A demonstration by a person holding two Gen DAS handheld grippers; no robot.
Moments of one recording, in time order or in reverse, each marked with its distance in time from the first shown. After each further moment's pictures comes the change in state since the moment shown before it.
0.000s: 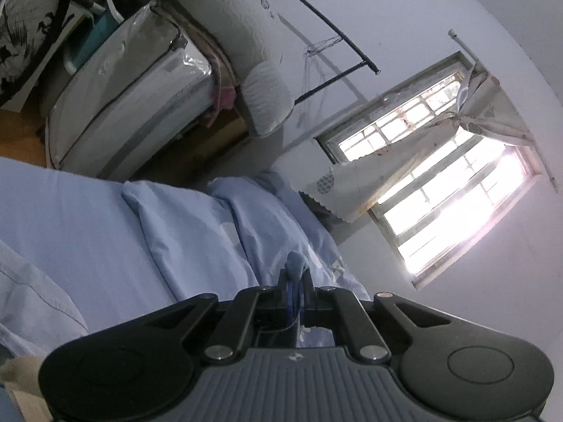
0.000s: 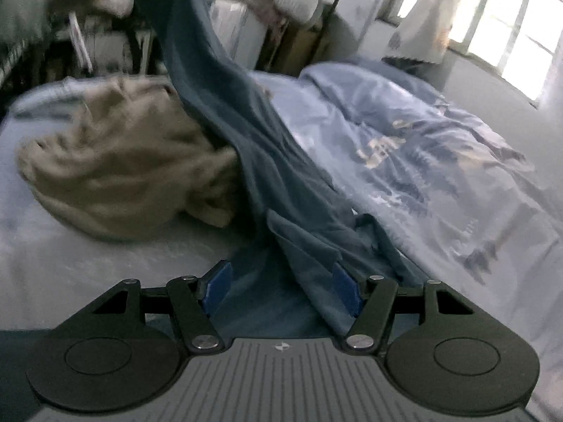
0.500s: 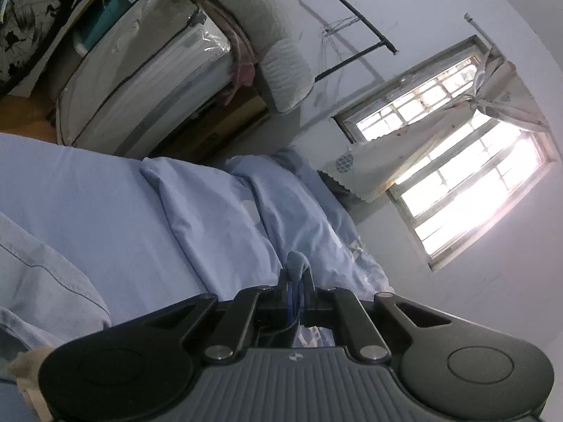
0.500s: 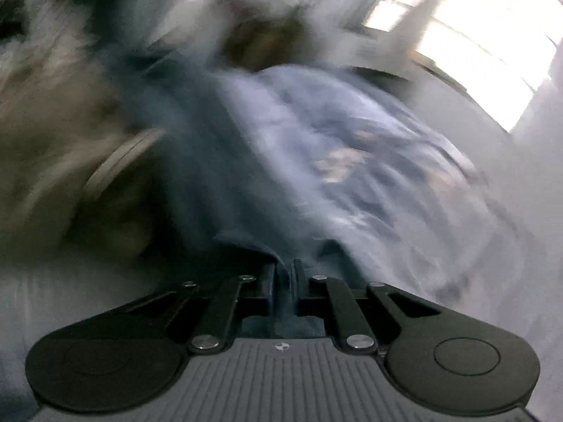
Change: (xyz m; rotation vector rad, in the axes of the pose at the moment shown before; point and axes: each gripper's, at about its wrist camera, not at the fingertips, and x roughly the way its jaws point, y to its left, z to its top) left arm 0.010 0.033 -0.011 -0.004 0.062 0.040; right arm 0.082 -0.025 0.004 0.131 -0.073 -0.216
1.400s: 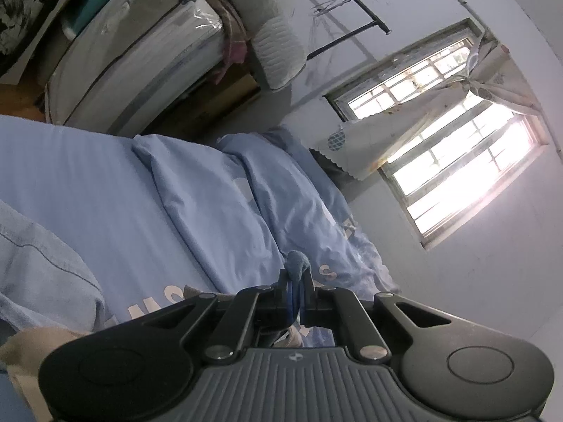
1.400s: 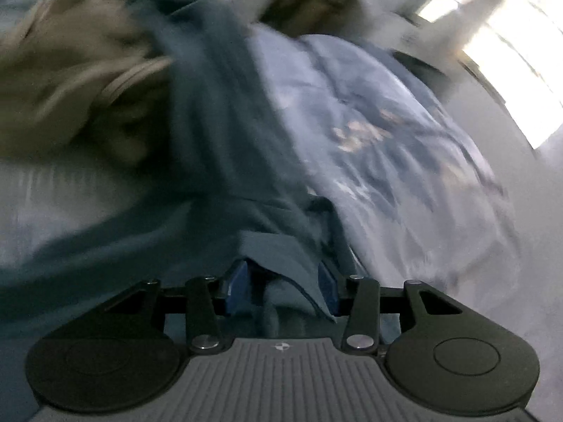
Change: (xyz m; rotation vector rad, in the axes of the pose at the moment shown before) left arm 0.007 0.011 -0.016 0.014 0.068 -0.033; right arm -0.008 0.003 -0.014 -0.455 0.132 0.083
